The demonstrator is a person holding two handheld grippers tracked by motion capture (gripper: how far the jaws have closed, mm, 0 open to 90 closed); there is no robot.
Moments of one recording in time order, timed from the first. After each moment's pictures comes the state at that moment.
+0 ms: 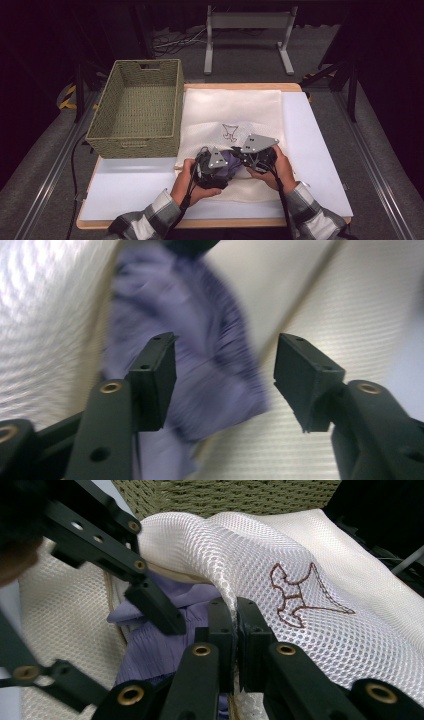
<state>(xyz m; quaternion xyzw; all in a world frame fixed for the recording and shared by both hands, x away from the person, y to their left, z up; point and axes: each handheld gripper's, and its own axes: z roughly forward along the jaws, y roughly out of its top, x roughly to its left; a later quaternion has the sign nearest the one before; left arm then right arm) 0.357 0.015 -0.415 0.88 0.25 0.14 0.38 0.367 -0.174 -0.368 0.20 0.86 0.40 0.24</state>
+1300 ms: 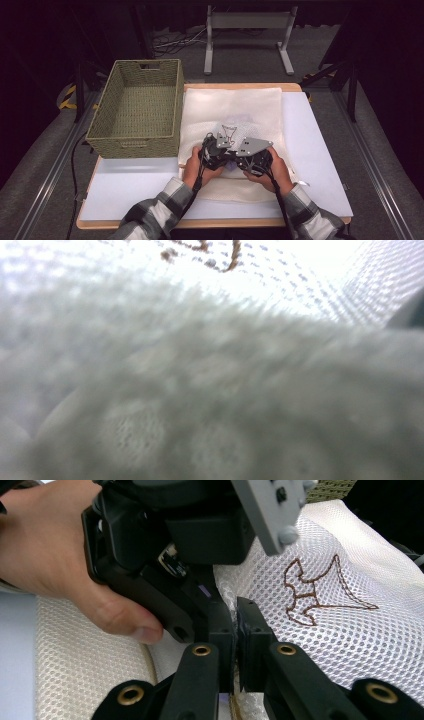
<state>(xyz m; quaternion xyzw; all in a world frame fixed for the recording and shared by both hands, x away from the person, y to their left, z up) 0.411 -0.010 -0.432 0.87 0.28 0.13 0.38 0.365 -0.166 -0.377 0.19 0.88 0.39 0.22</state>
